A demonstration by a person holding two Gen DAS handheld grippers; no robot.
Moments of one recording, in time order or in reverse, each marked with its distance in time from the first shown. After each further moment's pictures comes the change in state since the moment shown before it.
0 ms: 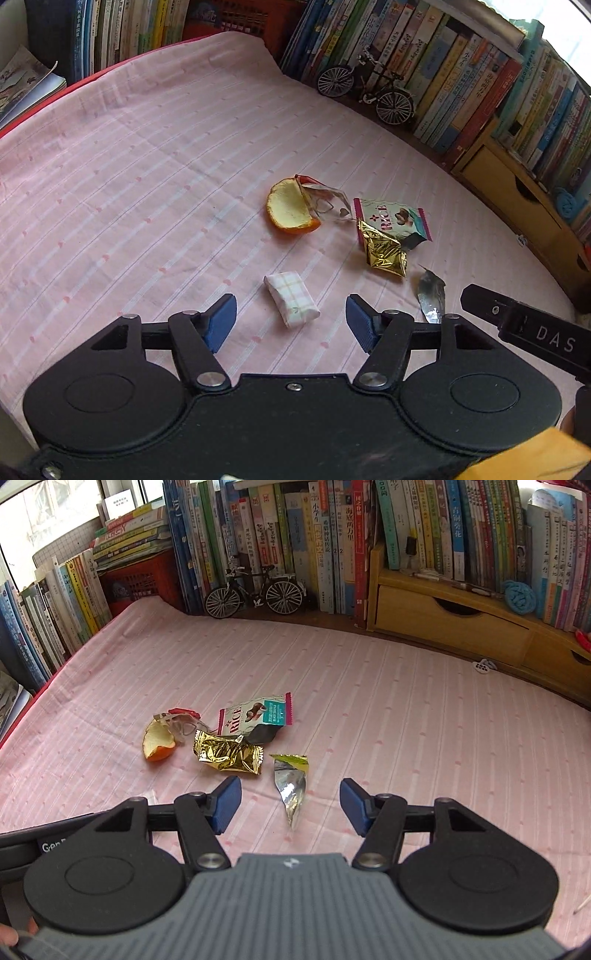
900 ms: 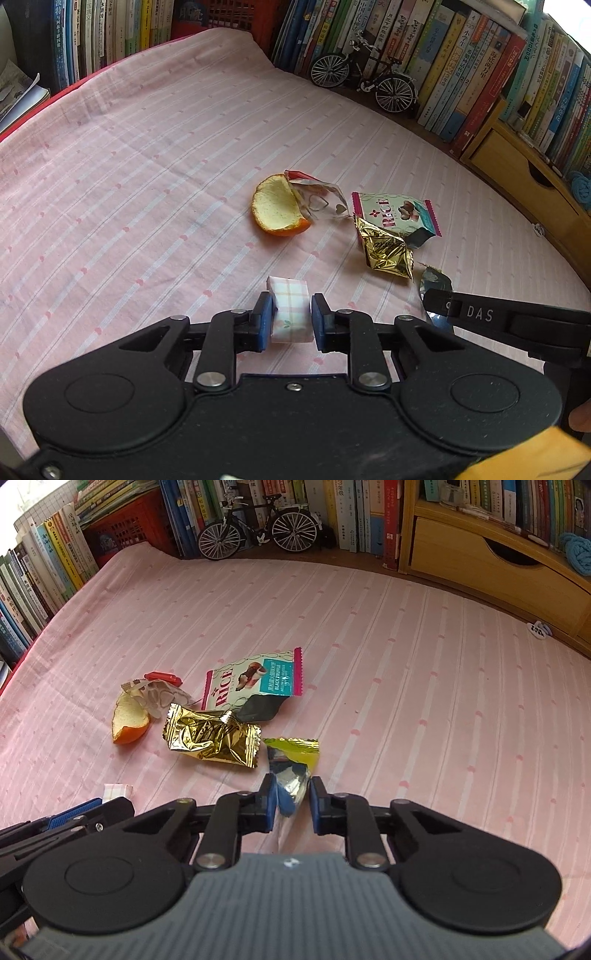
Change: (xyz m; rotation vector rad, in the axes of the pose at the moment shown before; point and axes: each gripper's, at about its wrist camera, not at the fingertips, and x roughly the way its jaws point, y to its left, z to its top) left arm 0.020 -0.019 0.001 0.045 -0.001 0.038; right arm 0.072 -0.005 0.011 0.000 0.167 0.053
